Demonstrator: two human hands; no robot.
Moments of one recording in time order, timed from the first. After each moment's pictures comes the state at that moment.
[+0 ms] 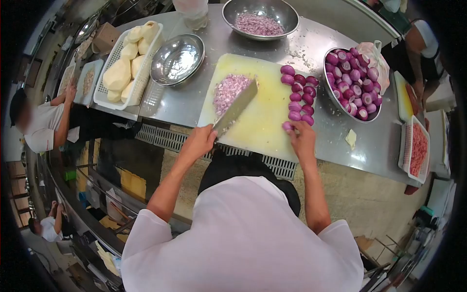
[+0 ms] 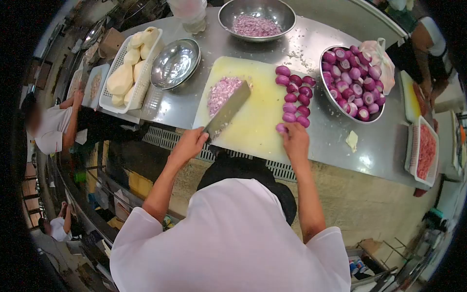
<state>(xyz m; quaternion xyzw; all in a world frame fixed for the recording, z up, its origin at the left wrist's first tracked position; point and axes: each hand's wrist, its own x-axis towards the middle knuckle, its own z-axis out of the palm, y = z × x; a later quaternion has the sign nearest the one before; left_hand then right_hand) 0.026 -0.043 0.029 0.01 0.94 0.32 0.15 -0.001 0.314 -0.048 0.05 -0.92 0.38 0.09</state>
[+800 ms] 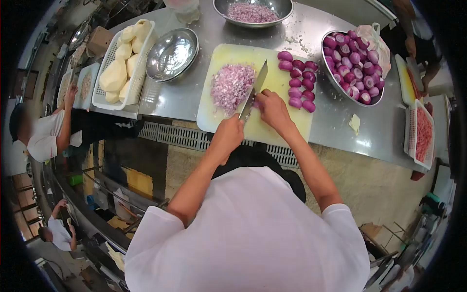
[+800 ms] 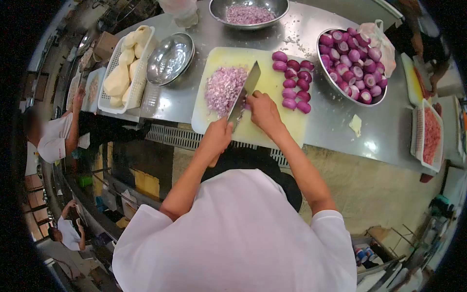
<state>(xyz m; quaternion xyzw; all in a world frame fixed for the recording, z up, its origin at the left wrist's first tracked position) 0.016 0.043 0.017 -0.04 0.91 0.38 0.15 -0.057 0.228 -0.045 0.22 -0.92 0.33 0.03</state>
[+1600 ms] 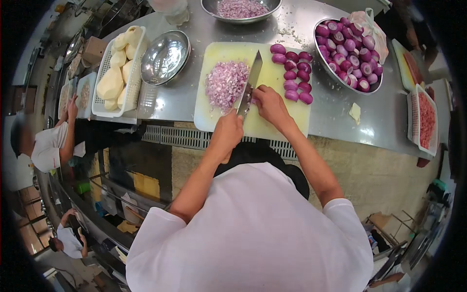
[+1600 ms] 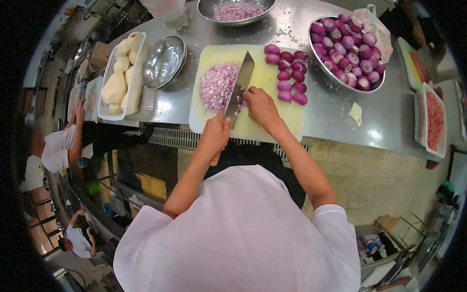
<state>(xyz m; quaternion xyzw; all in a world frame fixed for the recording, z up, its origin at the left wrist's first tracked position) 0.021 0.054 0.019 0.00 0.92 0.38 0.08 -0.055 0.234 -0.051 0.21 -0.90 0.38 0.06</state>
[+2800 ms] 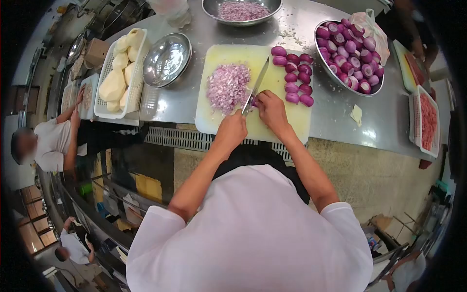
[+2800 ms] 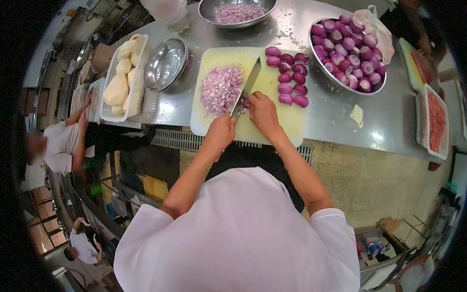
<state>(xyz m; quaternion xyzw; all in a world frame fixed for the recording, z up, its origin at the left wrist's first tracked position) 0.007 0.059 0.007 0.02 0.94 0.32 0.12 -0.041 0.230 -0.060 0.15 -0.88 0.44 0.11</state>
